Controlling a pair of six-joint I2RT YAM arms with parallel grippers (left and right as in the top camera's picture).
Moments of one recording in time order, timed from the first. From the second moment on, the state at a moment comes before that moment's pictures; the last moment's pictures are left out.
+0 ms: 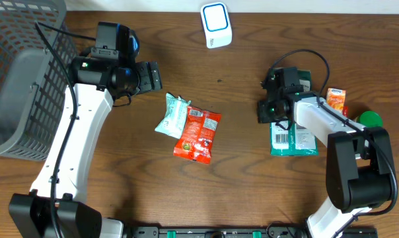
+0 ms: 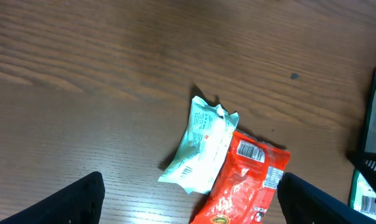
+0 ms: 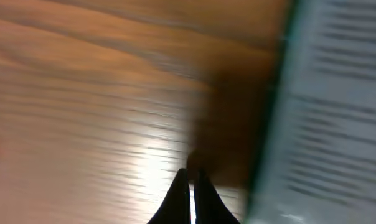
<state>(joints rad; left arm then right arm) -0.14 1.59 1.51 -1.02 0.12 -0.34 0.17 1.86 1.05 -0.44 -0.13 0.10</state>
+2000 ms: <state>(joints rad) -0.14 1.59 1.51 -1.02 0.12 -0.34 0.48 1.86 1.22 -0.58 -0.39 0.43</state>
